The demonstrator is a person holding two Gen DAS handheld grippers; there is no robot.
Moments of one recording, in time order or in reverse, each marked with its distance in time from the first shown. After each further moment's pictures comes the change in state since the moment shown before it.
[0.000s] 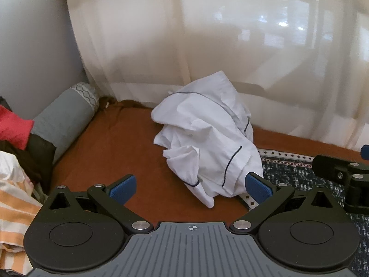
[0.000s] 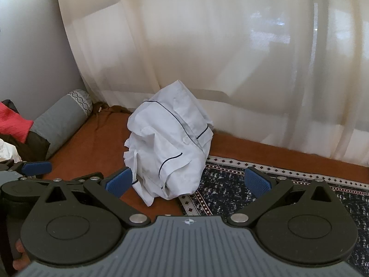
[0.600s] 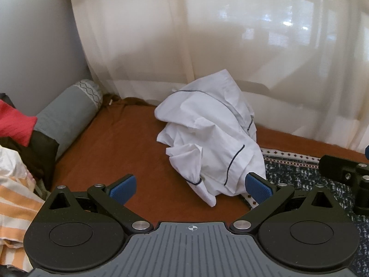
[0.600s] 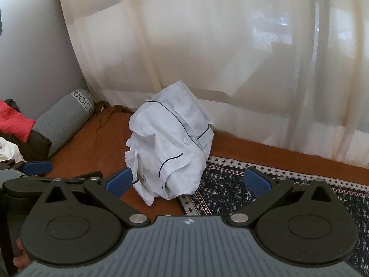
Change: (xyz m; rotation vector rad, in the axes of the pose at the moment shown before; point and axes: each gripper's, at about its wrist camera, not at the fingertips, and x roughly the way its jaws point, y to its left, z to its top) left arm 0.002 0.000 -0.002 0.011 0.002 0.023; right arm -0.002 -0.004 0.003 -0.001 -0.012 0.009
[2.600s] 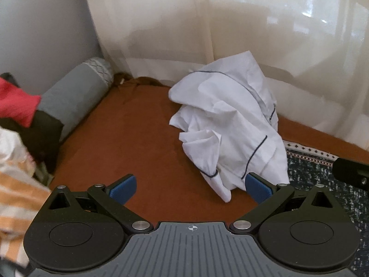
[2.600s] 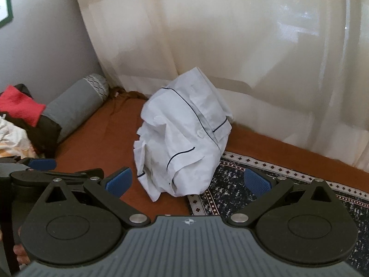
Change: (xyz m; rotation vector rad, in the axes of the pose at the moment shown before) left arm 0.057 0.019 0.004 -0.064 0.097 0.059; right arm 0.050 -0.006 0.009 -0.058 0.079 0.092
